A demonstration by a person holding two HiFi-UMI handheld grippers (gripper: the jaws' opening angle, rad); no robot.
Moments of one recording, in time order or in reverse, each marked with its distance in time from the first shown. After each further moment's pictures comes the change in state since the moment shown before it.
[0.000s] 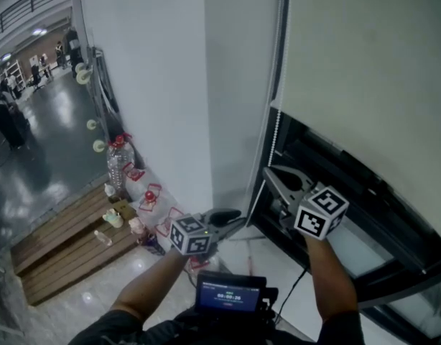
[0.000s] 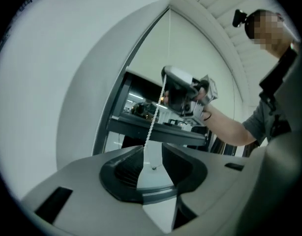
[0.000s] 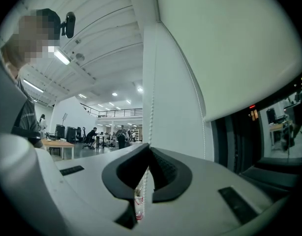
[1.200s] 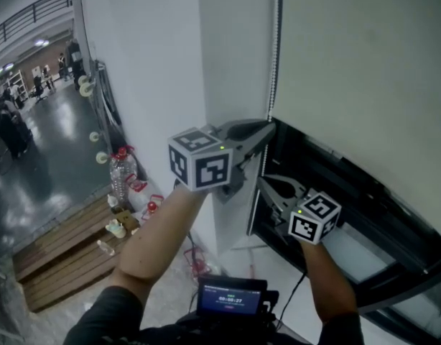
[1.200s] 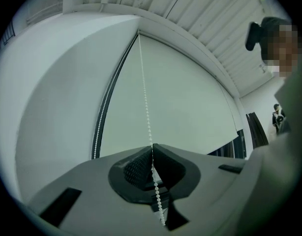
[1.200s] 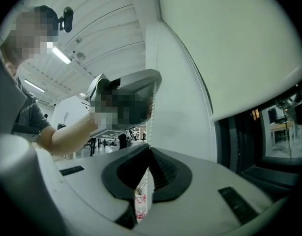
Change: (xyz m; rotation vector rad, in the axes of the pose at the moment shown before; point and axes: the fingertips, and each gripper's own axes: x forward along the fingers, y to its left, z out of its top) left arm 0.029 -0.059 0.304 0.295 -0.265 -0.005; right arm 0.001 0.005 -0.005 0.000 0.015 0.004
